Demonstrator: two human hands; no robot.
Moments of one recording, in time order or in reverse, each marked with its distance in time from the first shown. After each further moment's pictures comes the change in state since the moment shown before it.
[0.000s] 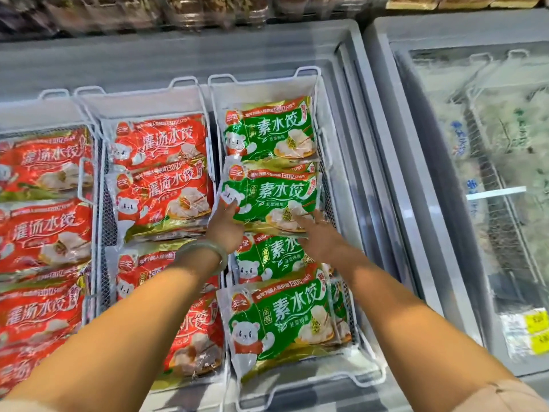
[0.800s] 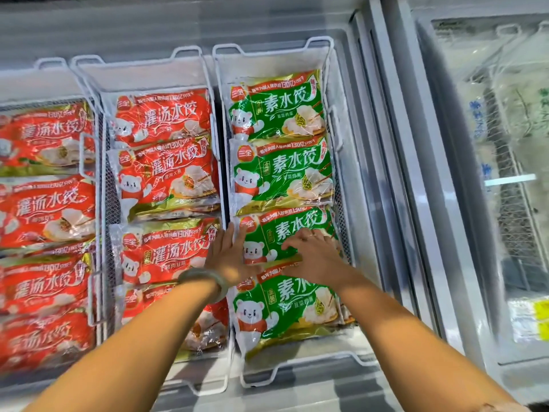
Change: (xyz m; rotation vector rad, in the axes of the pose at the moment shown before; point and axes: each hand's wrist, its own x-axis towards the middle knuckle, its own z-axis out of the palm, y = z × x) left_hand -0.055 -0.059 0.039 0.413 -0.260 0.023; right_hand -0.030 0.000 0.061 -0.130 -0.036 -0.218
